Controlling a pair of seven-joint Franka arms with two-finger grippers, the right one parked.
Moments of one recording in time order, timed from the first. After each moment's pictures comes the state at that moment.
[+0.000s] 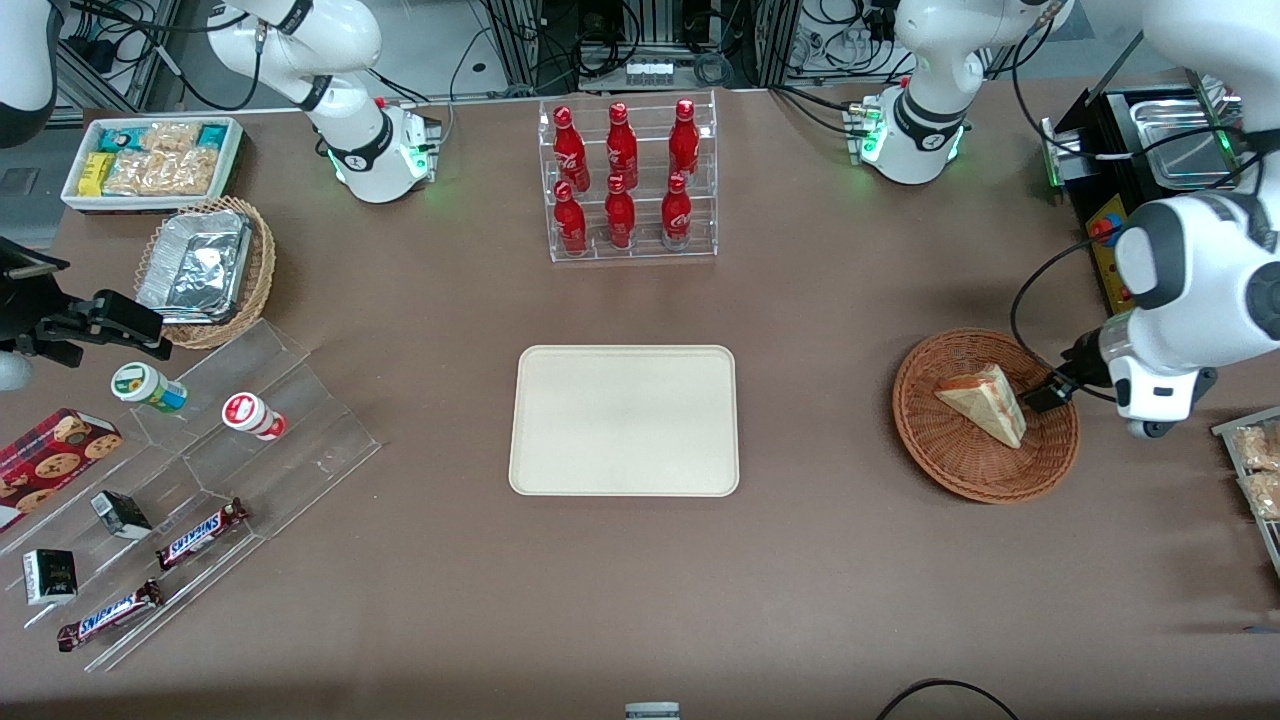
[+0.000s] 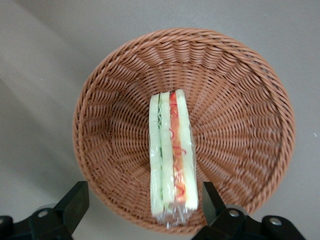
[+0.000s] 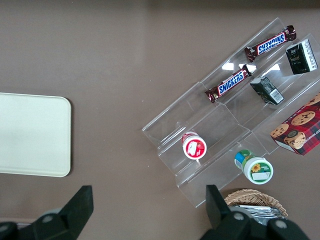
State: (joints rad) arm 0.12 0.20 -0.02 -2.08 -0.02 2.16 -0.65
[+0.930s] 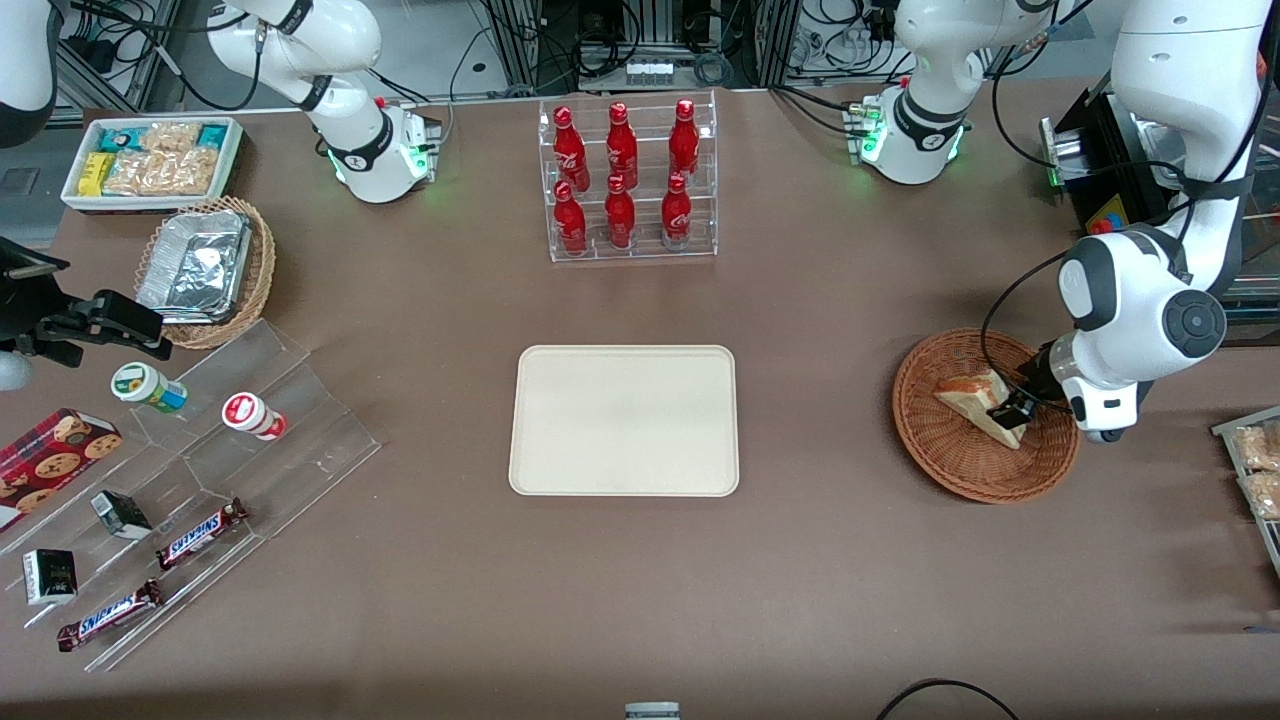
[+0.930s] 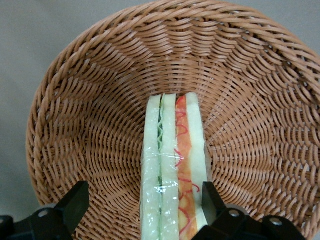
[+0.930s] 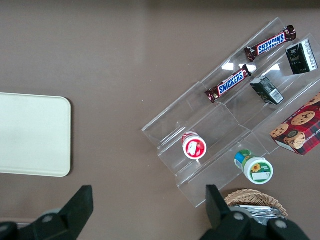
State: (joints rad) arm 0.12 0.29 -0.03 -2.17 -0.05 2.35 -0.75
